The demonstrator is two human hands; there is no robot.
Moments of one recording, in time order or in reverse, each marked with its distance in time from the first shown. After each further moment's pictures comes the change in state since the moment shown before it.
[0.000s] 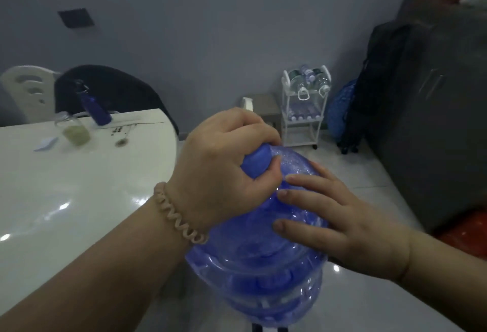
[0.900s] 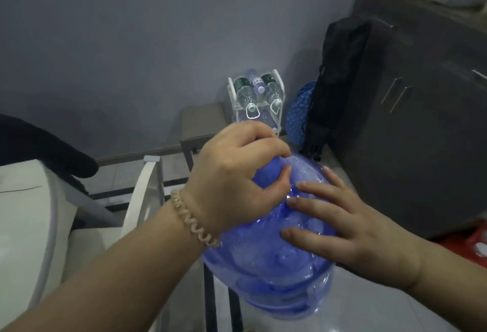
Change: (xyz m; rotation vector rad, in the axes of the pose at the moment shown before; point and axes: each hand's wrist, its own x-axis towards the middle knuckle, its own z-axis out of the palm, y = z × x) left_hand 0.213 -0.140 0.297 -0.241 -0.048 0.079; right_hand -0.079 0.331 0.054 -0.060 -0.047 0.154
